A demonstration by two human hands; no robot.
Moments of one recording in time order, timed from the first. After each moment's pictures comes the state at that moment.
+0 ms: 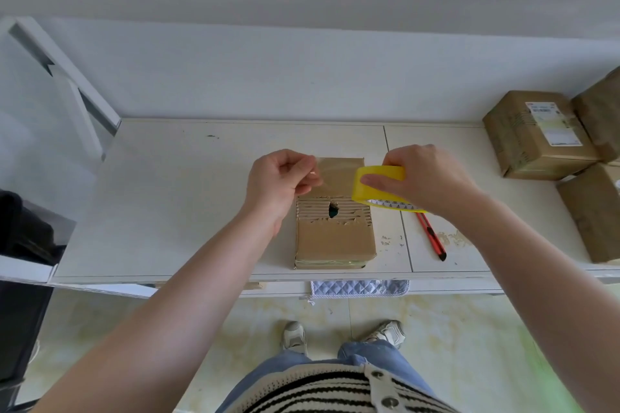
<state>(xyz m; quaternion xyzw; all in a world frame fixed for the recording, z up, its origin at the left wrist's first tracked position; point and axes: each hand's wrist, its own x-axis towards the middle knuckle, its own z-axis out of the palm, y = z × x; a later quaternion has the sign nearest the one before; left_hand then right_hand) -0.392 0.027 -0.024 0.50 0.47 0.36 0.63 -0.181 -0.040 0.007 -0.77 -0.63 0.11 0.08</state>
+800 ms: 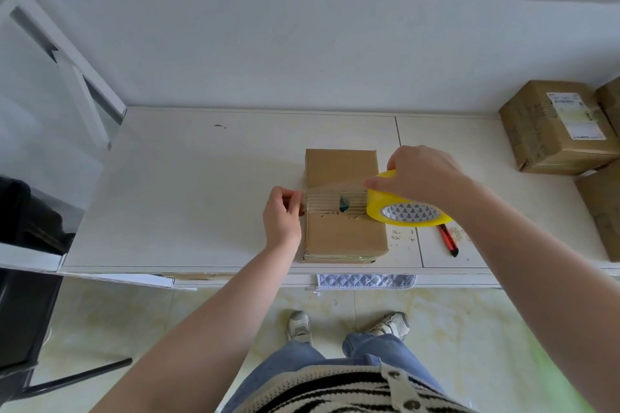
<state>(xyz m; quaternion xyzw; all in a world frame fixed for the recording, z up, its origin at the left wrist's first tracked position) -0.397 0.016 -0.153 0.50 0.62 0.36 0.48 -0.188 -0.012 -0.023 -0.79 -0.60 0.12 -0.06</state>
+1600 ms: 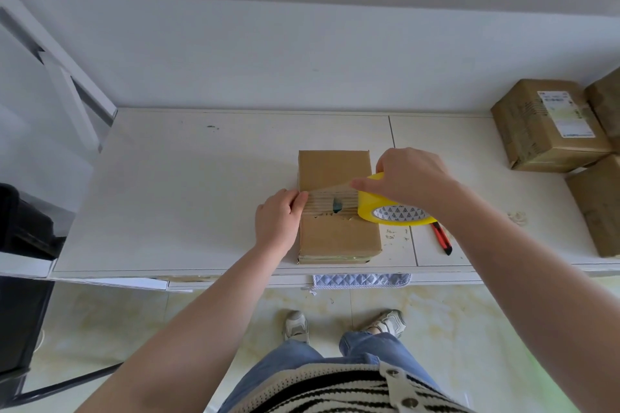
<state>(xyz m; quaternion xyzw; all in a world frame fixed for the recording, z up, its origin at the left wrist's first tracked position) -0.404 0.026 -0.152 0.74 0.56 0.18 0.32 -0.191 -0.011 -0.030 -0.78 -0.61 0.10 -0.07</state>
